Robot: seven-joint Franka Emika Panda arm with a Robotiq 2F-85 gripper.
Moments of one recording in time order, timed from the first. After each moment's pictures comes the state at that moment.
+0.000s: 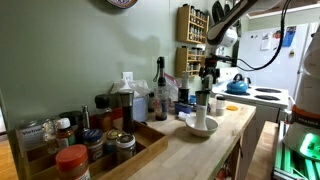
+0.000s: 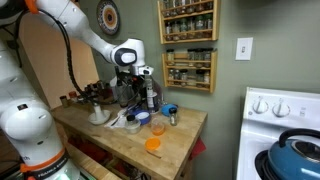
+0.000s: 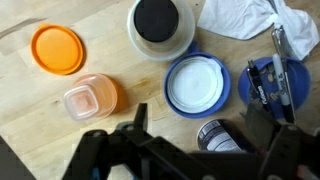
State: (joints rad) arm -0.12 -0.16 -0.09 -2.44 0.09 2.26 0.13
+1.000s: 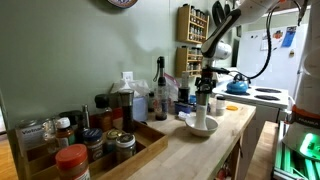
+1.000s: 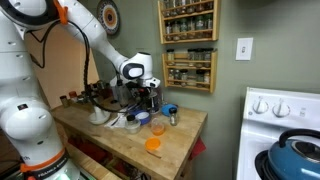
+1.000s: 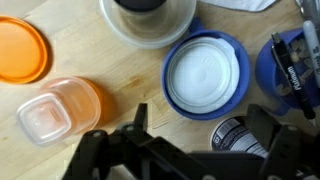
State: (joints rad) arm -0.12 0.05 -0.11 -2.40 0.23 2.43 0.10
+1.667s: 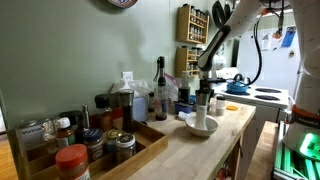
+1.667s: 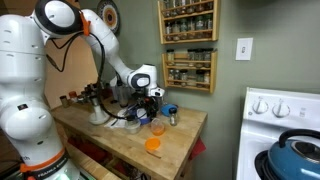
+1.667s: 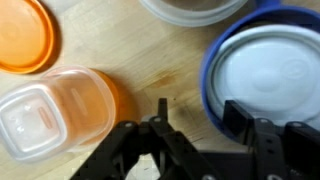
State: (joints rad) arm -0.12 0.27 -0.12 -2.32 0.08 2.49 0.18
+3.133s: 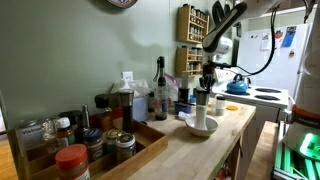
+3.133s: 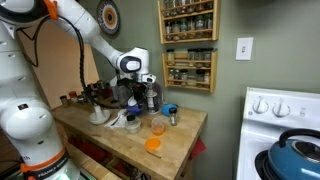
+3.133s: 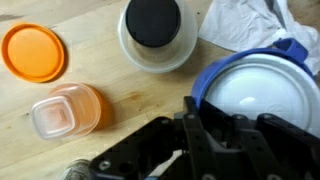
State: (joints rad) arm -0.11 -0.03 -0.09 -2.41 0.15 2.27 0.03
